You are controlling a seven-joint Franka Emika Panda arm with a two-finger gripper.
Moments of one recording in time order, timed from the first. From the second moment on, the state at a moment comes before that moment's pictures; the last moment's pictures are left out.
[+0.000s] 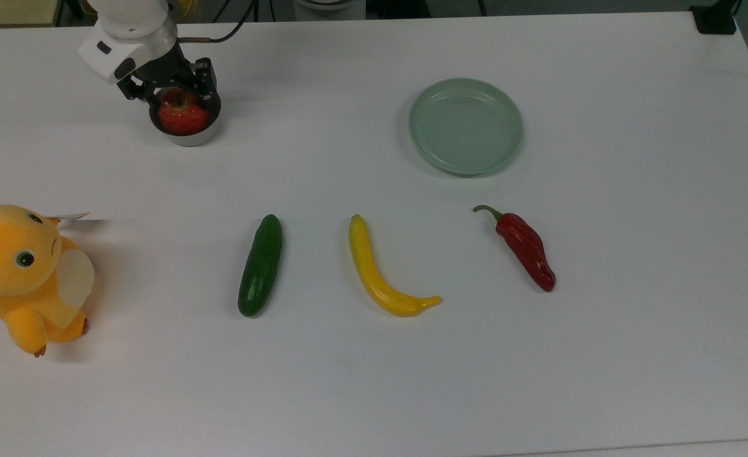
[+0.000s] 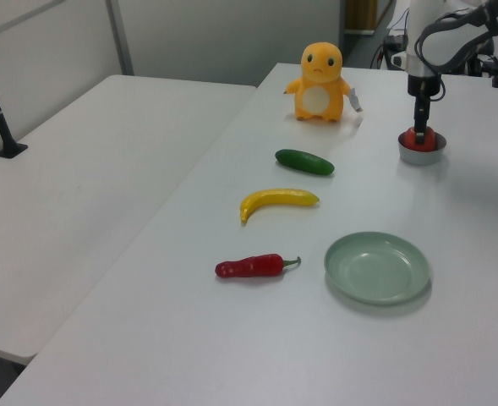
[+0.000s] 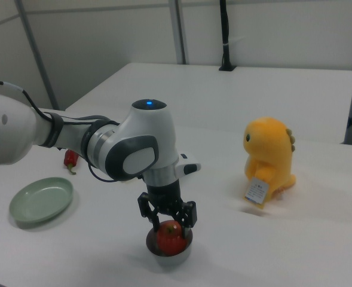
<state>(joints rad) -0.15 0.11 -0.17 -2.13 -0.05 2.19 -0.45</state>
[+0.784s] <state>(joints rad) -0.08 -0.03 -0.09 -1.74 -0.04 1.78 -0.13</state>
